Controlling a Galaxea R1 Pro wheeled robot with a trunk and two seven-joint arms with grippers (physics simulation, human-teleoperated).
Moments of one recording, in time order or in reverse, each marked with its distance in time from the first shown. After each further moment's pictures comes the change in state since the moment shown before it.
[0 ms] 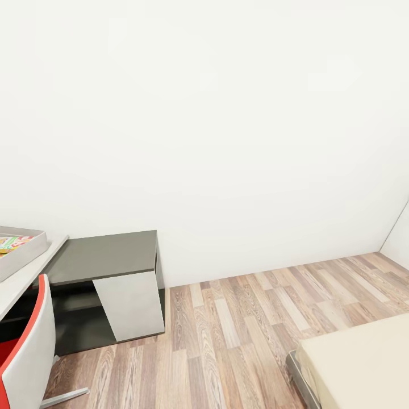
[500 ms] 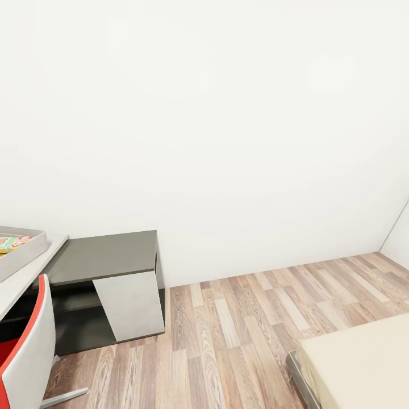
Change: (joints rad) left arm 0.000 0.000 0.000 0.000 0.000 -0.001 0.000; right arm 0.000 0.001 0.000 0.000 0.000 0.000 0.000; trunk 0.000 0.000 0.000
